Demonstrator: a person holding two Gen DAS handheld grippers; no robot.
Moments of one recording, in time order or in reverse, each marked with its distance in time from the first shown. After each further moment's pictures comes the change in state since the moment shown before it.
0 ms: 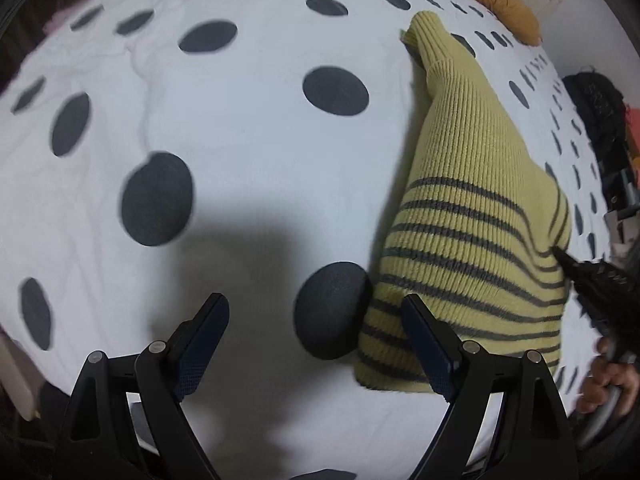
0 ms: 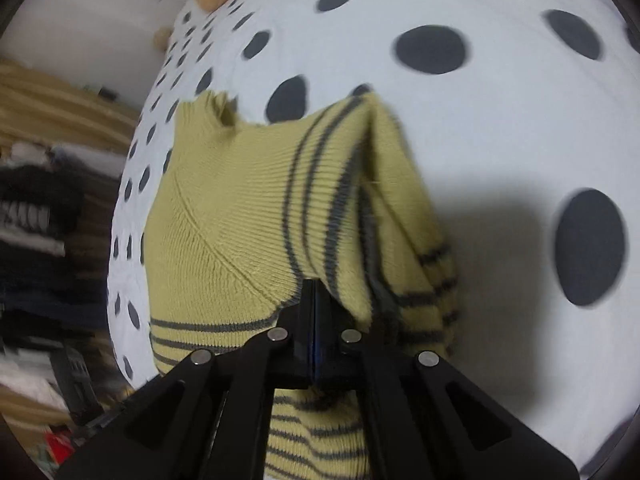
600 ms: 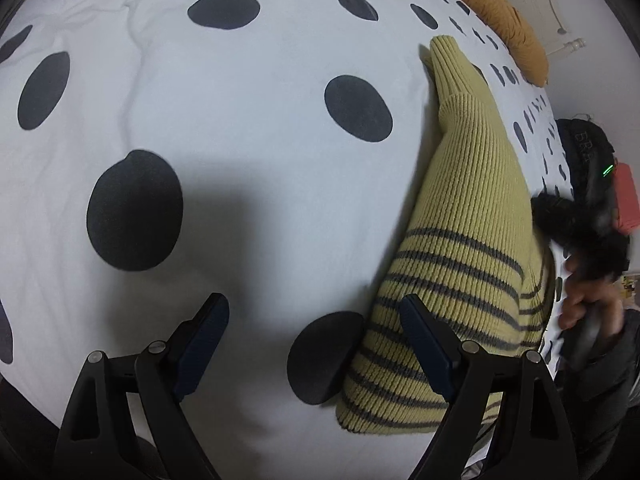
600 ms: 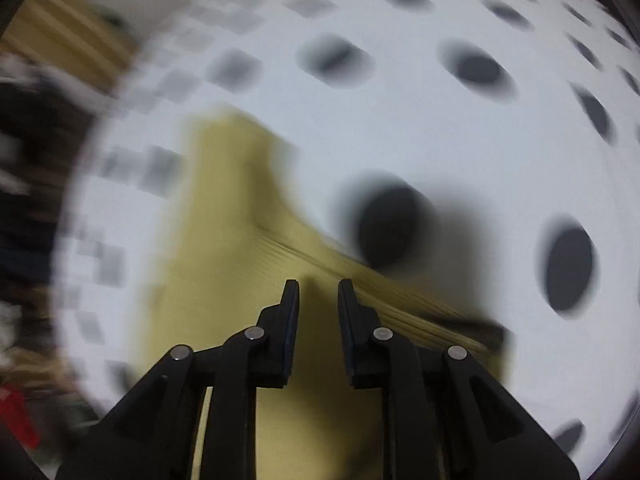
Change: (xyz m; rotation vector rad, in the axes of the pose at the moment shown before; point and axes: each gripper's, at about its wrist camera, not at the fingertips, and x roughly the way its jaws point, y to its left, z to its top) left arm 0.038 0.032 0.034 -0.173 0.064 -0.189; right arm 0.081 0.083 0.109 -0.304 0.085 -0.254
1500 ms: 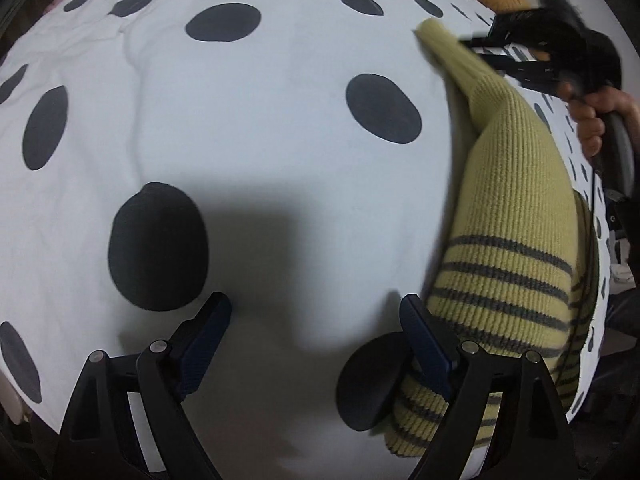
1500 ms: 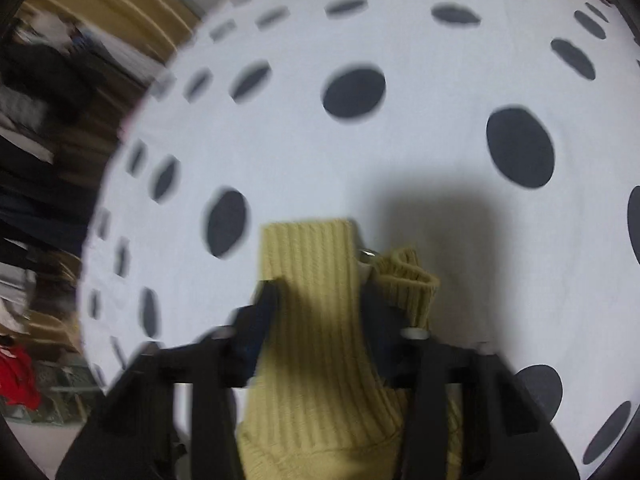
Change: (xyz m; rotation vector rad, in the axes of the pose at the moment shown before) left arm 0.016 0.002 0.007 0.104 -0.037 0.116; right arm 0.039 0.124 0.105 -0.223 0.036 0.196
